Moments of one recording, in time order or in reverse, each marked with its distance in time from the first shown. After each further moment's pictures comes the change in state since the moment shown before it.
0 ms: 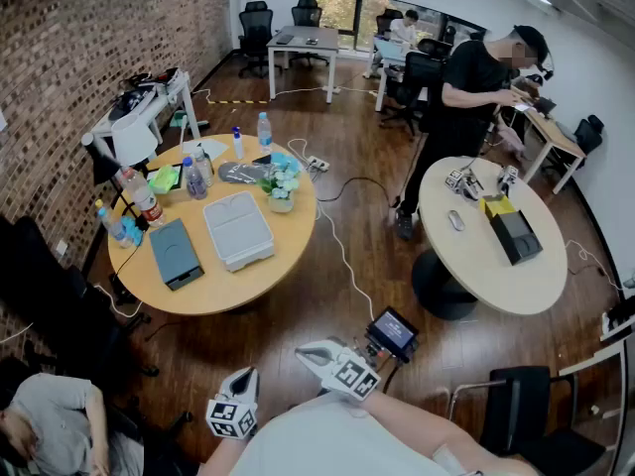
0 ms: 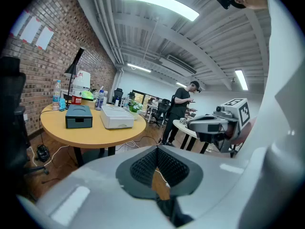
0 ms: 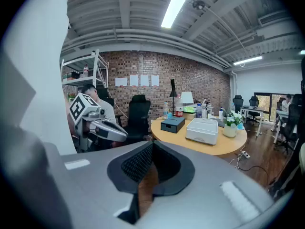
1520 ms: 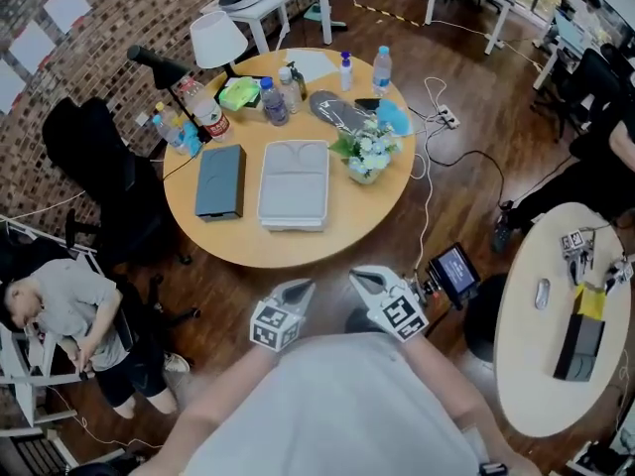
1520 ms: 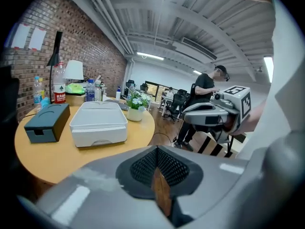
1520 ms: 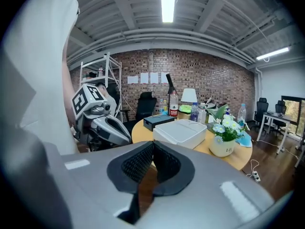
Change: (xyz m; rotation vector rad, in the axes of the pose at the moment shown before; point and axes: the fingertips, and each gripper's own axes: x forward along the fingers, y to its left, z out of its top) left arm 0.317 -0.022 0.134 -0.038 0.089 0.102; right arm -0.001 -0.333 0.023 -0.147 0.062 0.176
